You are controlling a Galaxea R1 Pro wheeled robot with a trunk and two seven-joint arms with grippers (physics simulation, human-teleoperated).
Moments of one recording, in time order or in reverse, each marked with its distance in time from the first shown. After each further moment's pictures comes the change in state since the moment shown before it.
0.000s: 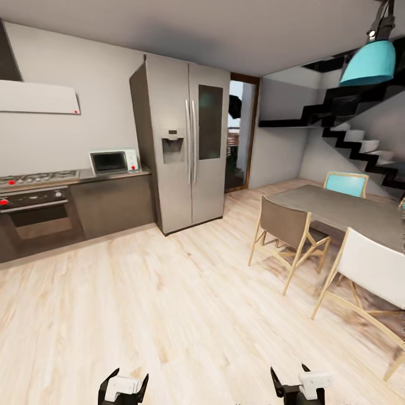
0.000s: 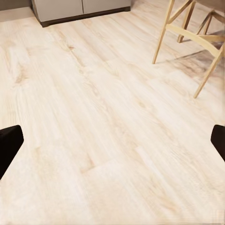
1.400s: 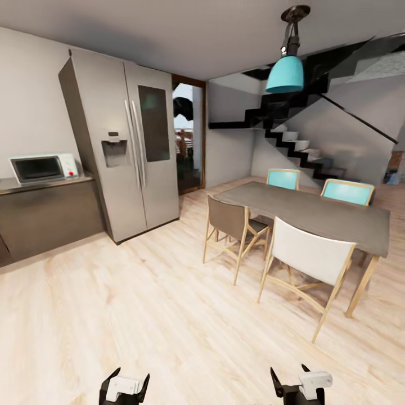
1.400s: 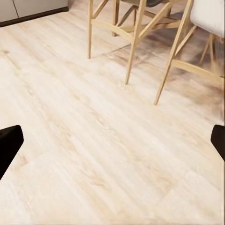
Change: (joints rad) left arm 0.000 -0.002 -0.008 0.002 -0.005 -0.014 0.003; right arm 0.000 0.002 0.000 0.000 0.000 0.000 0.000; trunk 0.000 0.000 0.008
